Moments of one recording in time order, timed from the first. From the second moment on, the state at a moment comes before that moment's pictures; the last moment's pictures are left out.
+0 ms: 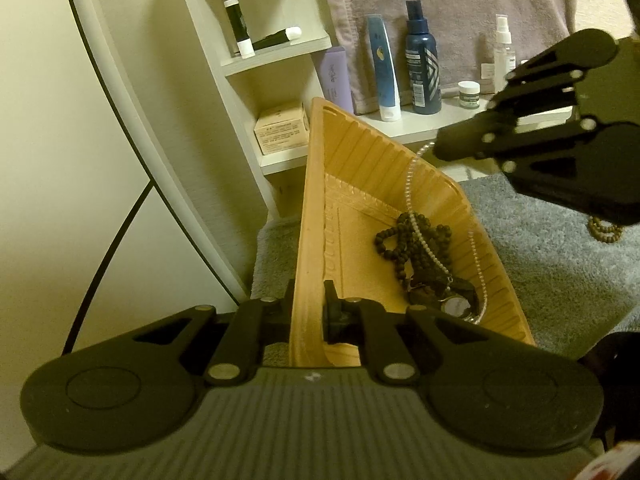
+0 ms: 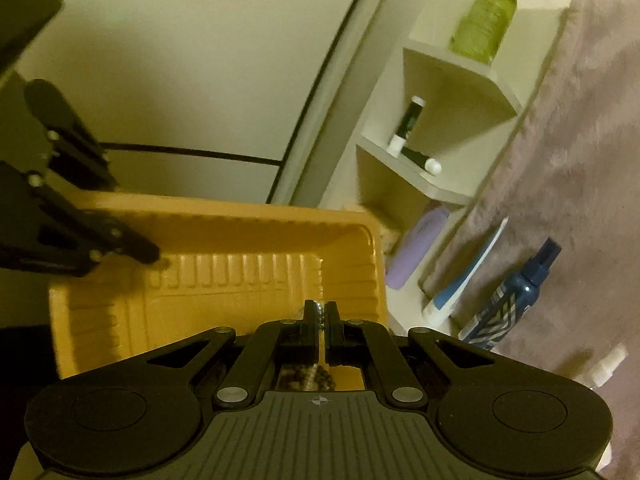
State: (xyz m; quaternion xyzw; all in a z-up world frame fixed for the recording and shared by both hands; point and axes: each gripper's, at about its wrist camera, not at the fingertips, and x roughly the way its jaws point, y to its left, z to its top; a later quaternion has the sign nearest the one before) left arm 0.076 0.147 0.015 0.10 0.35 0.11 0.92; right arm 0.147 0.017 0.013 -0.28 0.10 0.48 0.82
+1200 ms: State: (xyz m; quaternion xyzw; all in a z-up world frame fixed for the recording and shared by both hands) left arm 0.072 0.147 0.015 0.10 0.35 0.11 0.93; right arm 0.144 -0.191 -0.065 -0.04 0.28 0.19 0.94
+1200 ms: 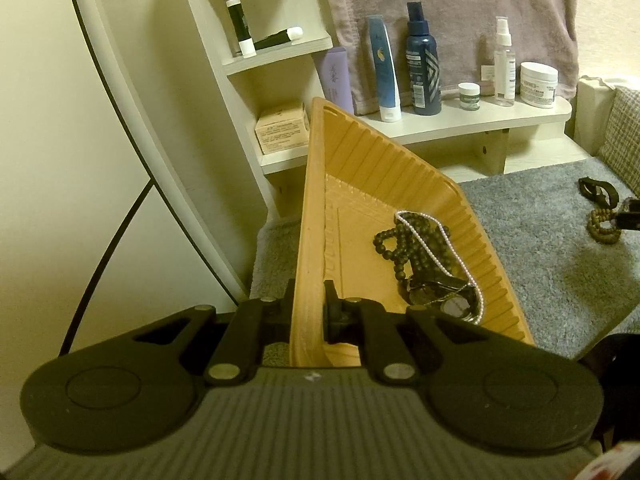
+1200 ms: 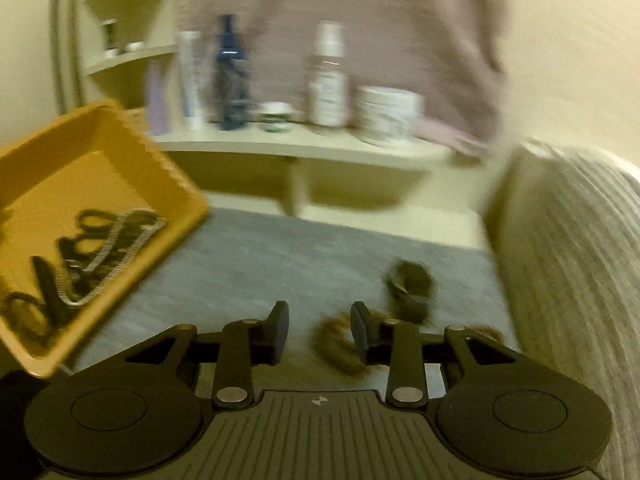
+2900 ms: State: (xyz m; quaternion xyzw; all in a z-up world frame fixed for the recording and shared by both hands) left arm 0.076 0.144 0.015 0.10 0.36 0.12 0.92; right arm 0.237 -0.200 -0.090 -0.05 0.30 0.14 0.94
